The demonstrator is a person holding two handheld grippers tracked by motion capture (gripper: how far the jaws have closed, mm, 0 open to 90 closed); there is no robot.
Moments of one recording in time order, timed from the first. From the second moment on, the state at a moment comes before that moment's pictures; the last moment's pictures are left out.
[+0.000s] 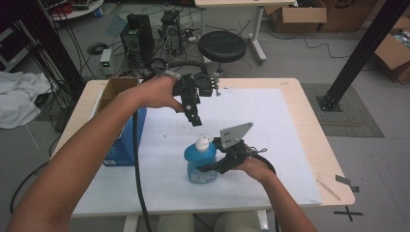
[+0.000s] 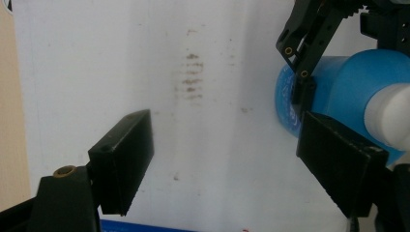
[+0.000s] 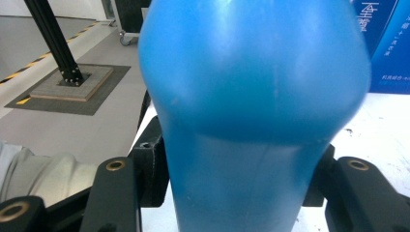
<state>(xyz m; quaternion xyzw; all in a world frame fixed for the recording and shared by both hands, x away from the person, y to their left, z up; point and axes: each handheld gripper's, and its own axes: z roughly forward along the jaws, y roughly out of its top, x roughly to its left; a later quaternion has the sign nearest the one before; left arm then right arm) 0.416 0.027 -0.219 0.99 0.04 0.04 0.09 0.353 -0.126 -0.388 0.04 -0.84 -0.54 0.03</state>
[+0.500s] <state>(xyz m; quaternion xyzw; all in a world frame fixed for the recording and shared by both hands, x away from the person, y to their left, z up) 0.416 0.024 -0.220 0.99 0.04 0.04 0.09 0.351 -0.132 -0.394 0.04 -0.84 -0.55 0.03</state>
